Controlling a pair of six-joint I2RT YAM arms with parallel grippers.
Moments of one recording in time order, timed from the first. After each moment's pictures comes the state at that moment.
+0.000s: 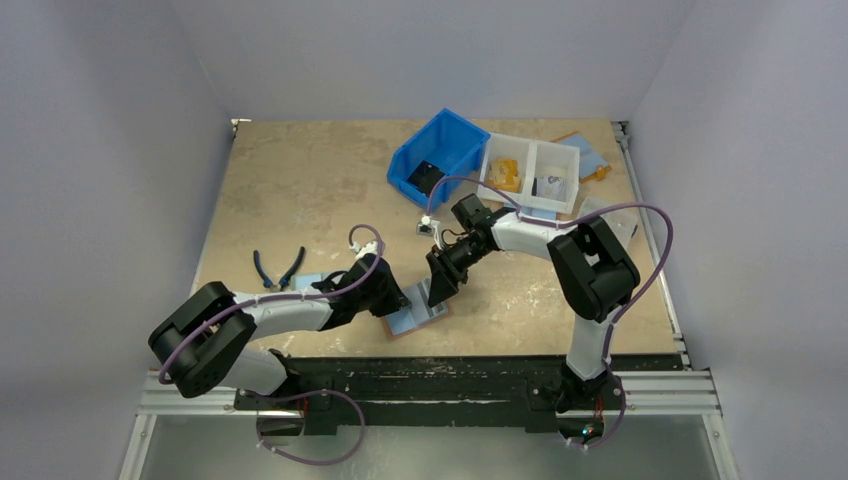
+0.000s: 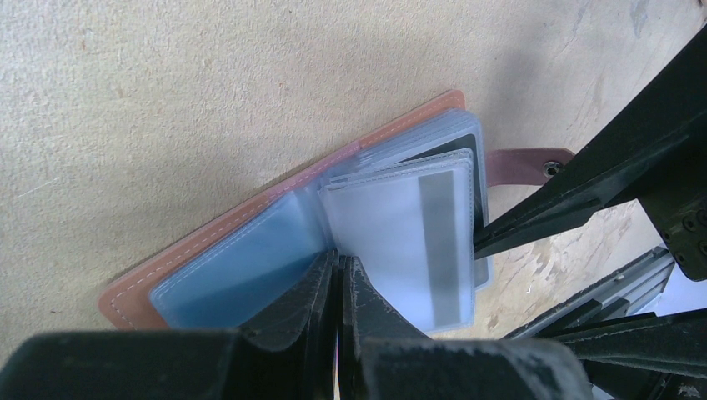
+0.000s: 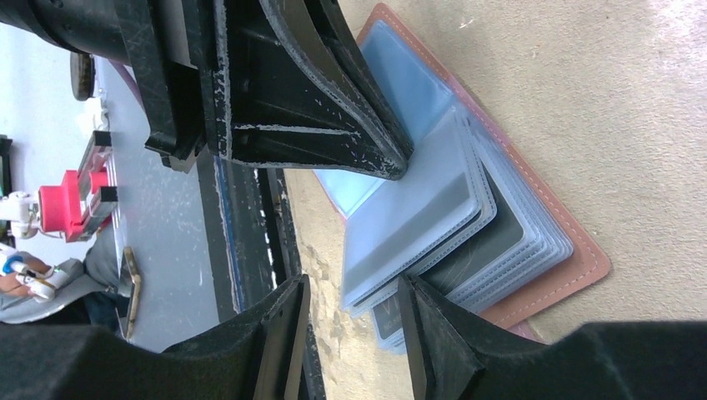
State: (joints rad) left arm -0.80 1.38 0.47 0.10 -0.03 -1.04; right arm 0.58 1.88 1.12 -0.53 -0.98 -0.24
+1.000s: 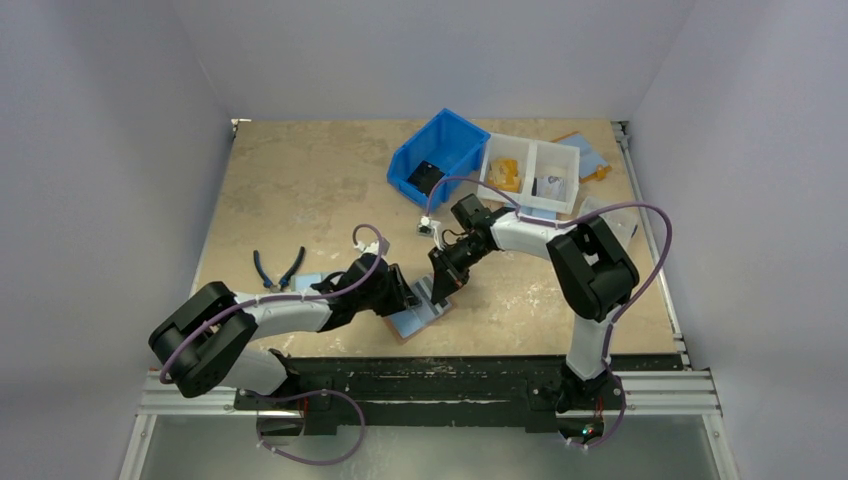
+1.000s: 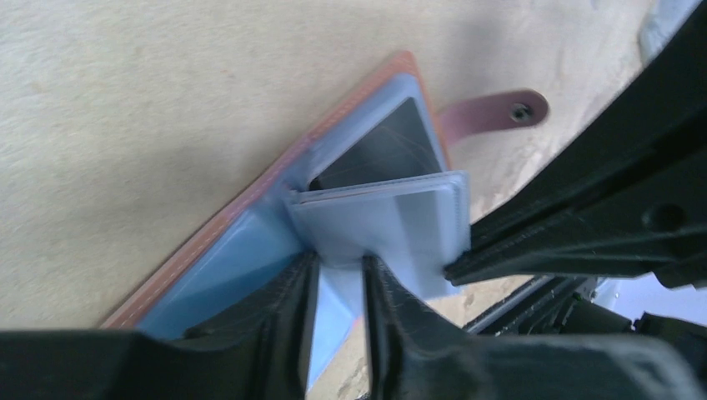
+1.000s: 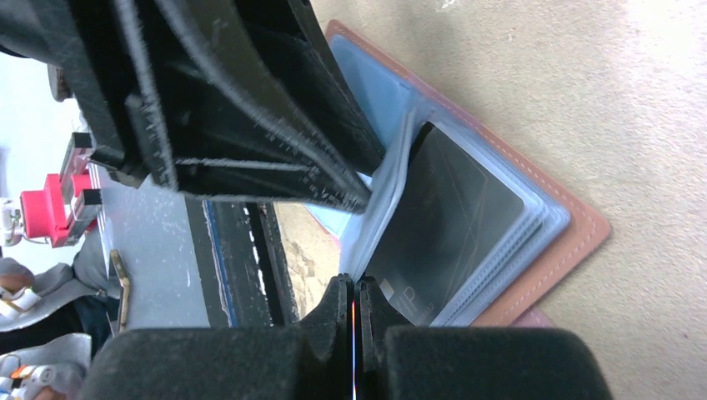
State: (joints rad) left arm -0.79 1.38 0.45 0.18 0.05 -1.04; right arm 0.60 1.89 1.13 -0.54 -0.93 -0.22
